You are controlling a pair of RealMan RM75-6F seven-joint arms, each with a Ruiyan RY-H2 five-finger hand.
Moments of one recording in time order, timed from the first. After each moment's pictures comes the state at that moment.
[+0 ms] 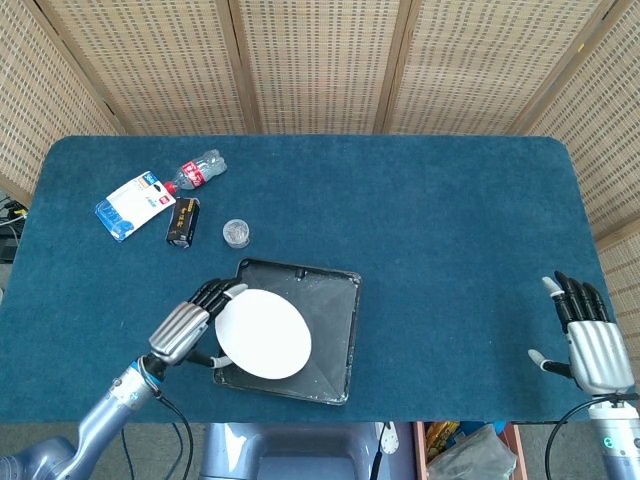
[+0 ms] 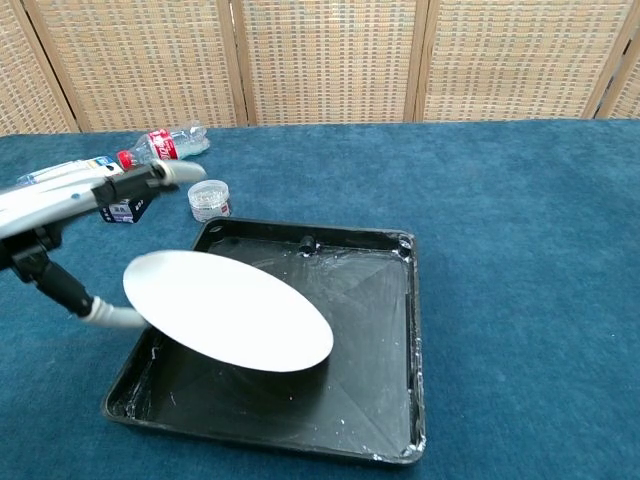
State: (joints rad) left arm -0.51 -1.41 0.01 -1.65 1.58 1.13 -0.16; right arm 0.11 -1.12 0.08 -1.60 -1.50 1.46 -0.02
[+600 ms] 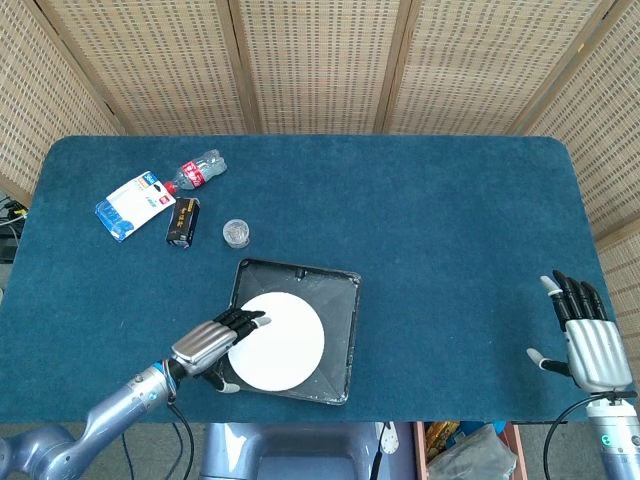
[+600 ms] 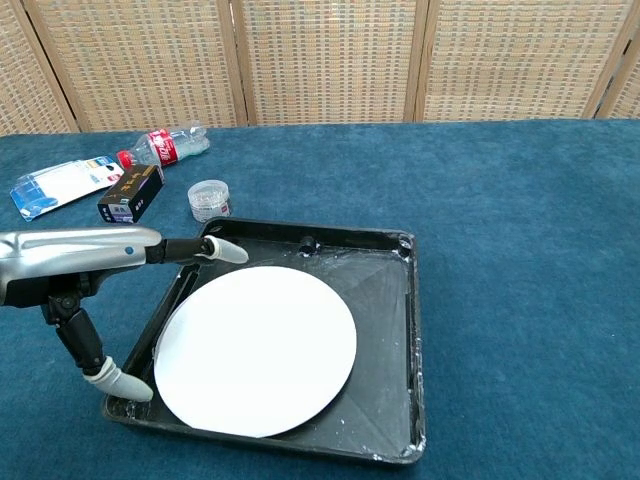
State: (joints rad) left arm -0.67 -1.26 0.01 -1.88 1.33 0.80 0.06; right arm 0.12 -1.12 0.08 -1.60 -1.49 1.45 -0.03
